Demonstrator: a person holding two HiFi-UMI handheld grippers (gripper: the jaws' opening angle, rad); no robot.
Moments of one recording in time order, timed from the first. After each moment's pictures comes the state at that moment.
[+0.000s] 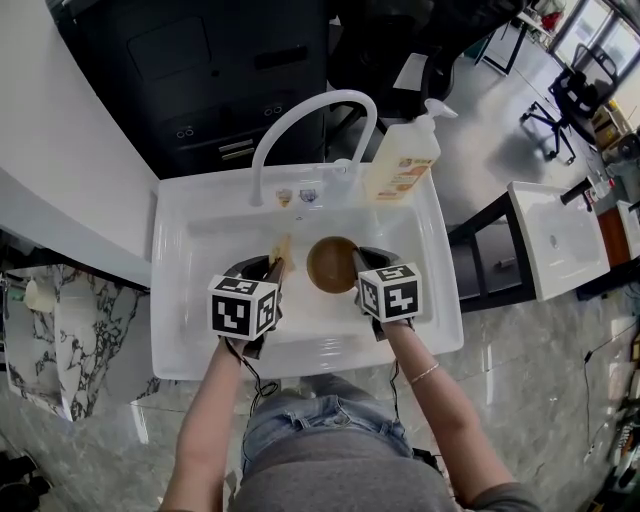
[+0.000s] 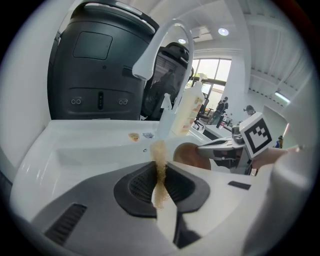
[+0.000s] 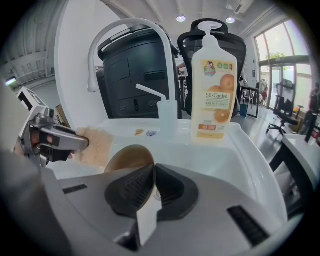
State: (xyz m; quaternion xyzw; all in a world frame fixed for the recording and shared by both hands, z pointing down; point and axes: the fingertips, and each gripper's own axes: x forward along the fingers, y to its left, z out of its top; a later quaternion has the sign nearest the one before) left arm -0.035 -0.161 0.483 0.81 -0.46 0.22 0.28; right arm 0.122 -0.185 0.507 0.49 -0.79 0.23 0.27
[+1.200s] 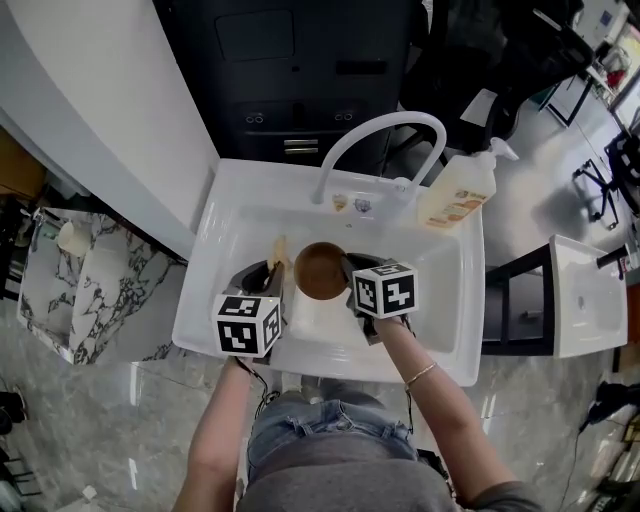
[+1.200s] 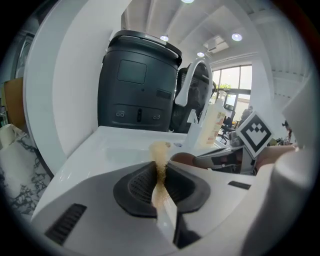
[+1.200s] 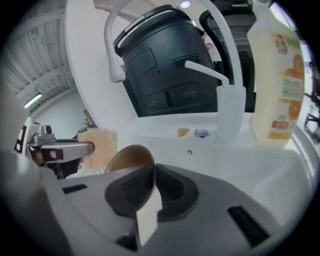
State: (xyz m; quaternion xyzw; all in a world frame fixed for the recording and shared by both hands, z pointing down) left arm -0.117 -0.129 0.463 0.74 -0.61 0.16 0.25; right arm 0.005 -0.185 0.509 0.34 -0.86 0.28 0.25
